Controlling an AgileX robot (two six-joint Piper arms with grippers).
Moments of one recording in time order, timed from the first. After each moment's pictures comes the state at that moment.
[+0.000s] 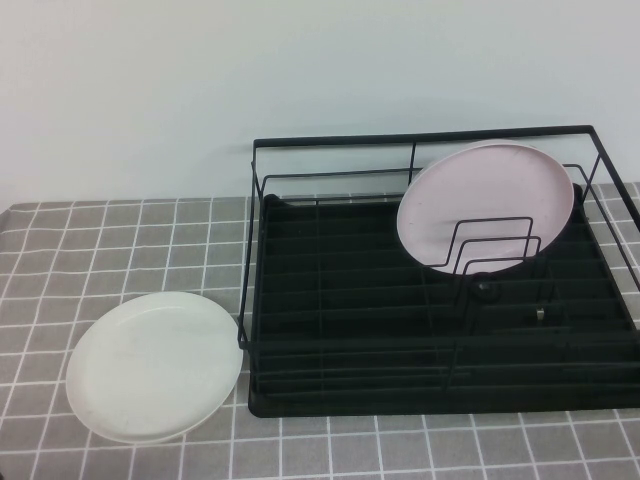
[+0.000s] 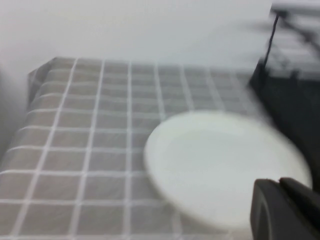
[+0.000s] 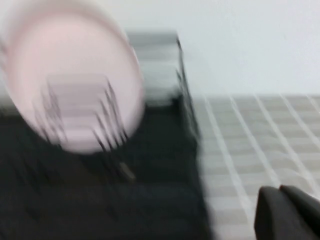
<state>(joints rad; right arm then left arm) 0.04 -0.03 0.04 -0.02 0.17 0.10 -0.03 -0.03 0.04 -0.39 0.22 0.12</state>
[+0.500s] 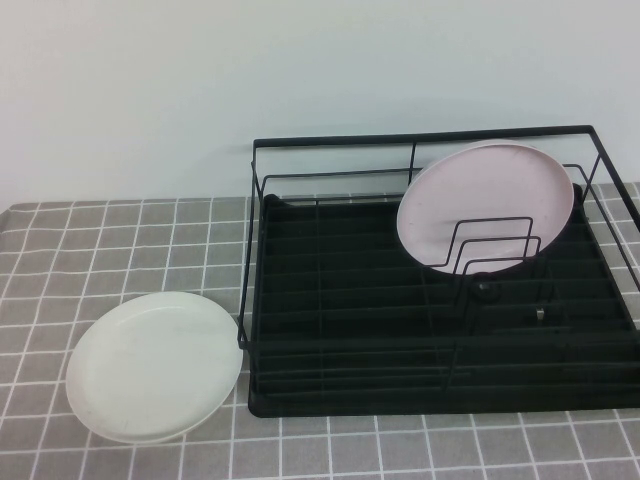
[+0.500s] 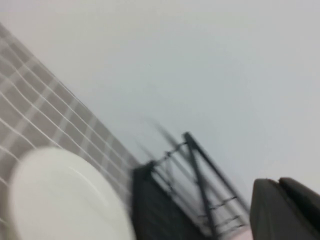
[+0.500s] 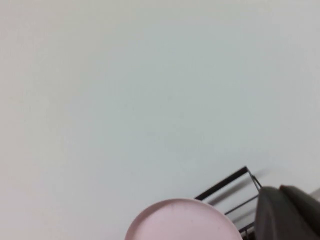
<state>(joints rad) 0.04 -0.03 0.04 0.39 -0.18 0.22 -0.03 -0.03 0.04 -1.15 0.07 0.08</state>
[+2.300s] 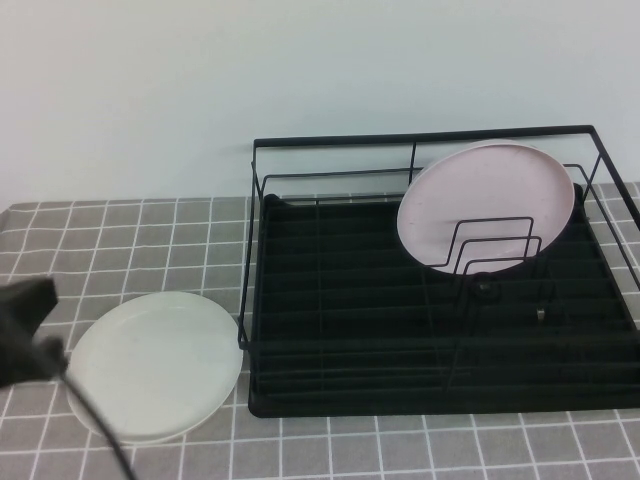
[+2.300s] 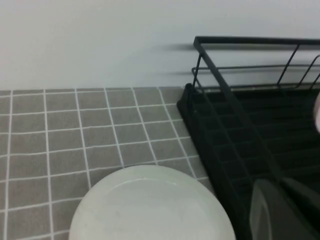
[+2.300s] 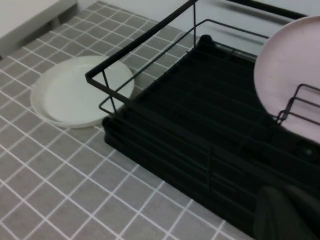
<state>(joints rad) 0.10 0.67 -0.57 0.89 0.69 -0.97 -0.03 0.80 -0.59 -0.86 0.36 0.70</state>
